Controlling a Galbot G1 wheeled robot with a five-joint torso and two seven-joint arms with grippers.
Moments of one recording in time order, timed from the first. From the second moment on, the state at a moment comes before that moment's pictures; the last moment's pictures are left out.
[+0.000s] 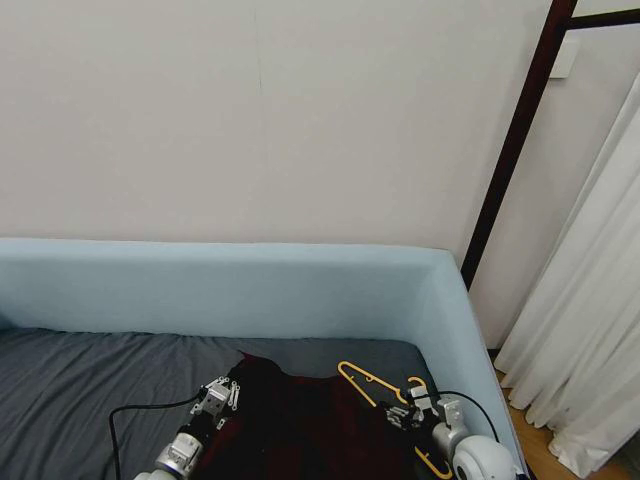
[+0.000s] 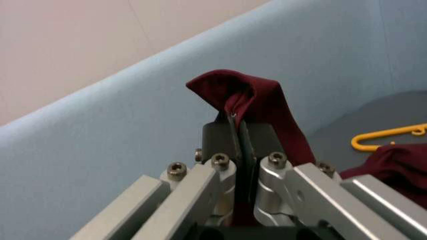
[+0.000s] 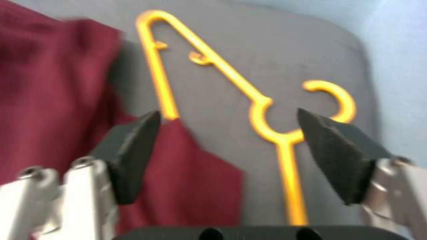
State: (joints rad) left arm 1.27 -1.00 -0.27 -1.64 -0.06 -0.32 -0.07; right arm -0.99 1.05 0.11 1.41 0.47 -0.35 -0.04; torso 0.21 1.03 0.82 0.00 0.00
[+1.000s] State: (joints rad) left arm 1.28 -0.97 -0.30 -1.66 -0.07 -0.33 -0.07; right arm -0.85 1.12 0.13 1.15 0.32 -0.57 -0.06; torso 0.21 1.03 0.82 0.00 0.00
